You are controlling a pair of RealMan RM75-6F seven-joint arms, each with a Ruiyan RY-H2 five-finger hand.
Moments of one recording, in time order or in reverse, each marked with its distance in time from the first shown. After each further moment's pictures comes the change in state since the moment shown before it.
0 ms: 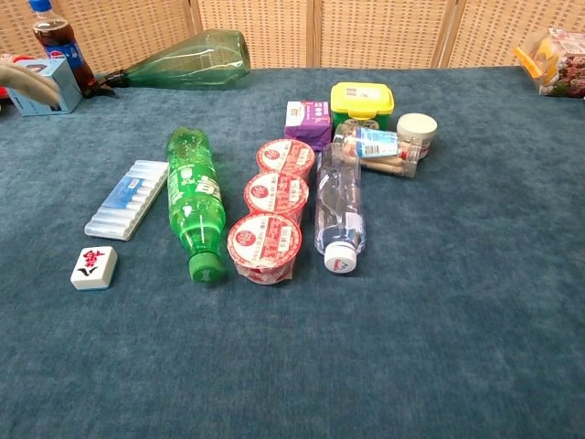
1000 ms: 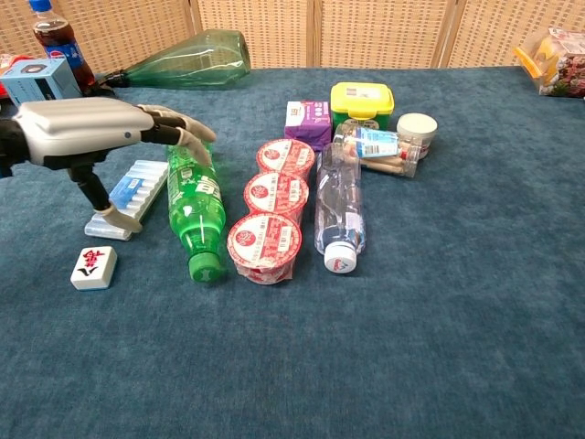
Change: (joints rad) left arm -0.307 -0.411 -0.008 0.448 0.068 -0.164 -0.110; right arm -0.029 0.031 0.028 -0.038 0.048 0.063 -0.044
